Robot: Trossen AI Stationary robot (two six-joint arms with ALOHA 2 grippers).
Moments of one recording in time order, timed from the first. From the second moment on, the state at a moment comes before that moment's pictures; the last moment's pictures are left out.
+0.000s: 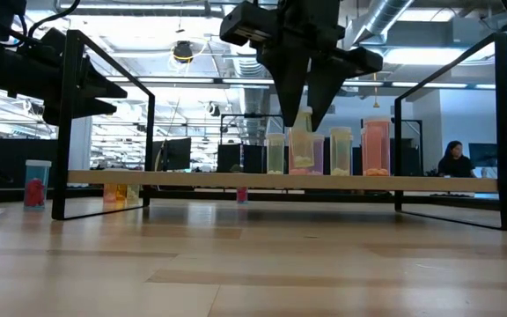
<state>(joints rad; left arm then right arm) -0.04 0.11 0.05 -0.05 -0.74 -0.32 0.21 2.10 1.88 -1.24 0.13 1.24</state>
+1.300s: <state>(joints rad) -0.04 0.11 0.05 -0.05 -0.74 -0.32 0.20 2.10 1.88 -1.28 0.12 1.34</state>
